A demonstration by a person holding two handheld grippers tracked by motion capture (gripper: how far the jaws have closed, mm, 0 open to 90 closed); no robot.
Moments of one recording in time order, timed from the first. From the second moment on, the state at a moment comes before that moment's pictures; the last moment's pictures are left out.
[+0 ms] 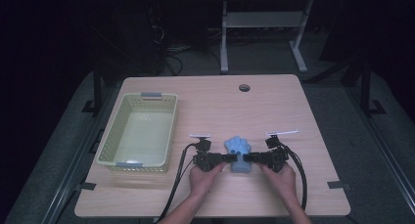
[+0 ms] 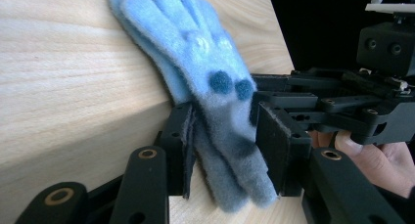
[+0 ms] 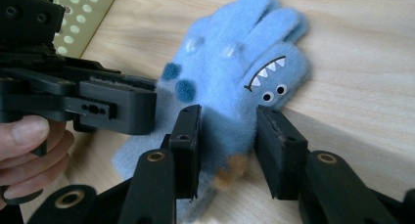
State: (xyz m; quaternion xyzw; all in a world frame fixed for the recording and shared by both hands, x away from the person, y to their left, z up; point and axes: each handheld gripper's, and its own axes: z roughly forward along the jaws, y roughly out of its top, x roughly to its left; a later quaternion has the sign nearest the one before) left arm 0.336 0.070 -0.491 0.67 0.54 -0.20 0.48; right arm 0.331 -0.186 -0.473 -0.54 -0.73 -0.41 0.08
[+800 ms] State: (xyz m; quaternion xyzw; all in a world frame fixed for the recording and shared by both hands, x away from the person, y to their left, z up) left arm 0.336 0.068 -0.498 0.67 0.53 -0.21 0.48; right arm 0.329 -0.187 -0.482 -0.55 -0.71 -0.43 0.12
